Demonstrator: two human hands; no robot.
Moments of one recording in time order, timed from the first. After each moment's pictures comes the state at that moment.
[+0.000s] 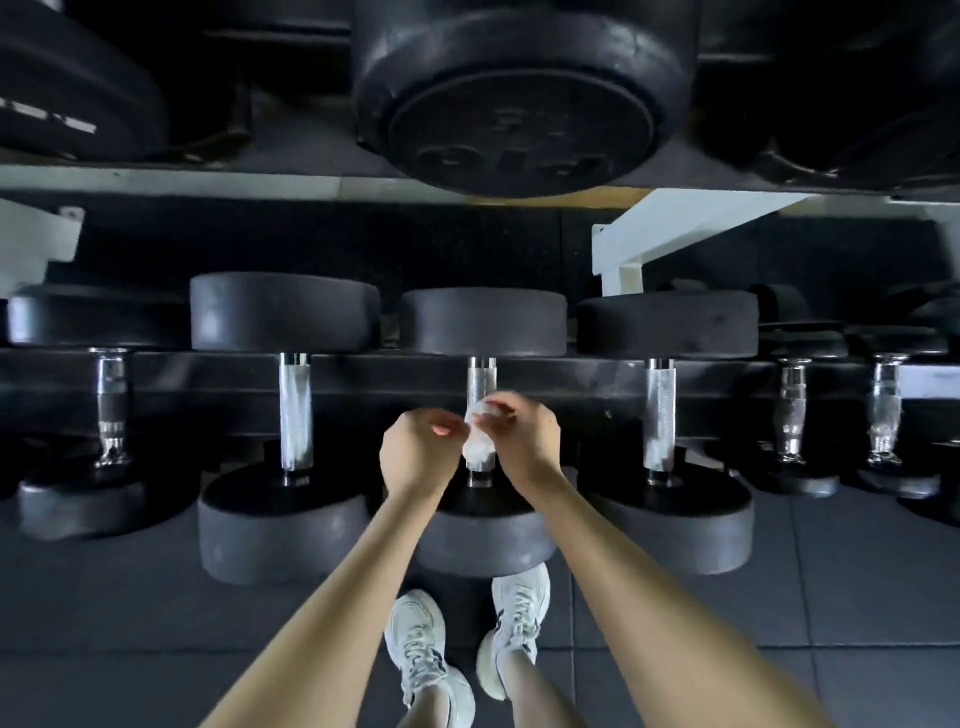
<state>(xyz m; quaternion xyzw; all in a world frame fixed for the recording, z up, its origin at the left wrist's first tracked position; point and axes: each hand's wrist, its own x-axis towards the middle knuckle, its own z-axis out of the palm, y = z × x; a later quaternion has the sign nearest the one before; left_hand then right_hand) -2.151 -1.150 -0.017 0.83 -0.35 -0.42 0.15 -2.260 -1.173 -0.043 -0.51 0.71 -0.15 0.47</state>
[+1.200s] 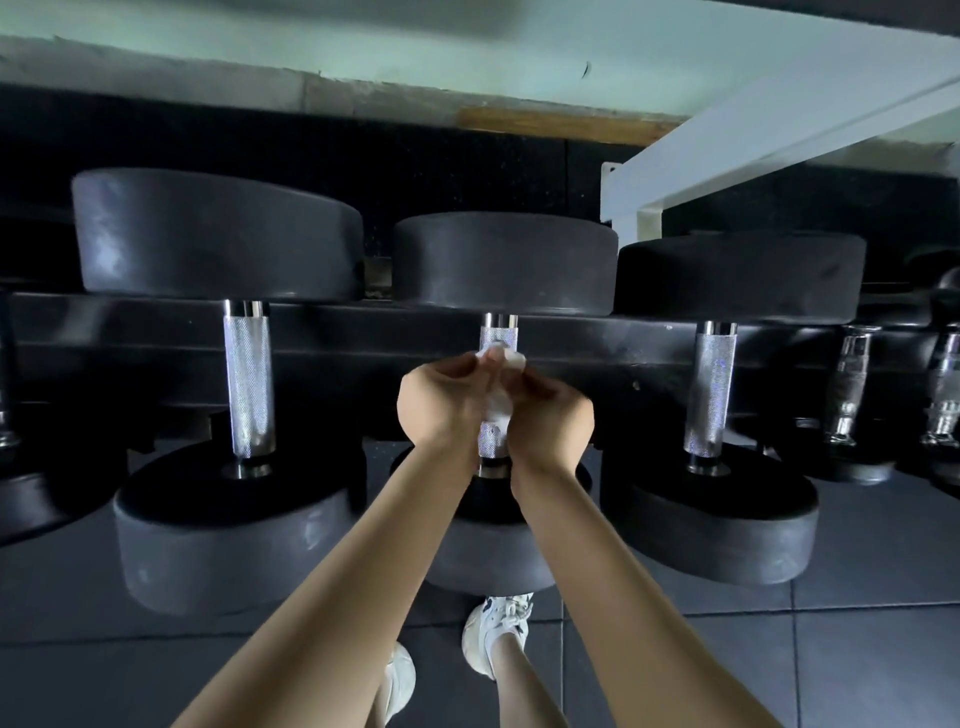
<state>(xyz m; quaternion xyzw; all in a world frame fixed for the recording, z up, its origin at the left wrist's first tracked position) -2.167 -1.179 -0.076 0.79 -0.16 -0.51 0.30 -2.231 -1.168 -0.083 -0.28 0.81 -0.28 0.44</state>
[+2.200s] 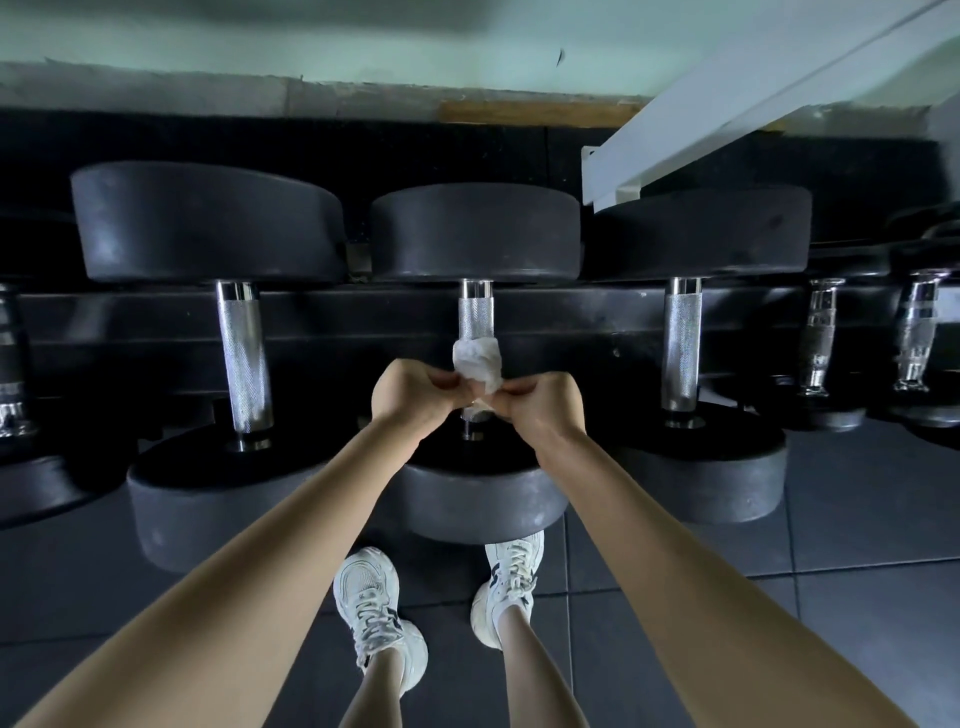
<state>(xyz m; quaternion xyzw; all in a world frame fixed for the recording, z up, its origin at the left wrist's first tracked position) -2.140 -1.156 -0.078 0.75 -0.36 -0.53 0.12 -2.268 -1.155 -0.076 -0.40 0.76 -0.10 0.51</state>
